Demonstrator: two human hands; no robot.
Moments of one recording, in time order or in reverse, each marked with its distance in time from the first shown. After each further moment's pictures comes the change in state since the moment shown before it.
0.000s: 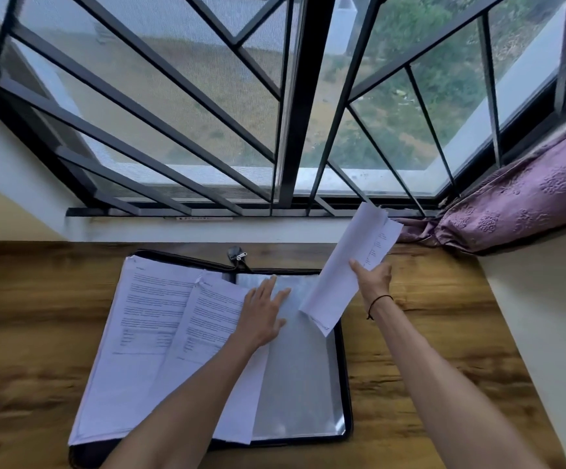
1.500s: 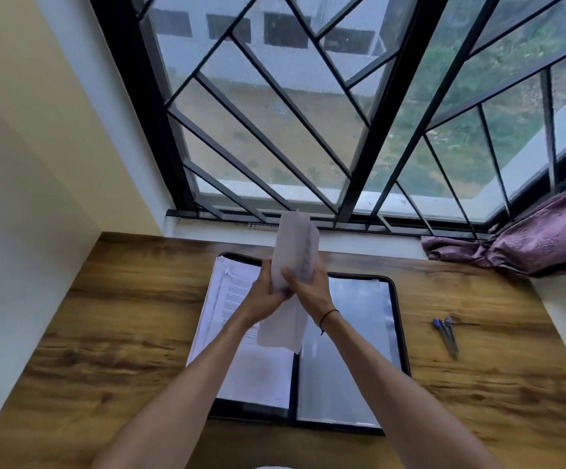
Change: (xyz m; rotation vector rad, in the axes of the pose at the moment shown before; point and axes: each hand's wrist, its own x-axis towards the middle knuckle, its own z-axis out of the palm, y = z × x) left_hand -0.110 -0.104 -0.124 -0.988 0.251 -0.156; right_hand -0.225 -0.054 0.185 0.119 -0.513 -0.419
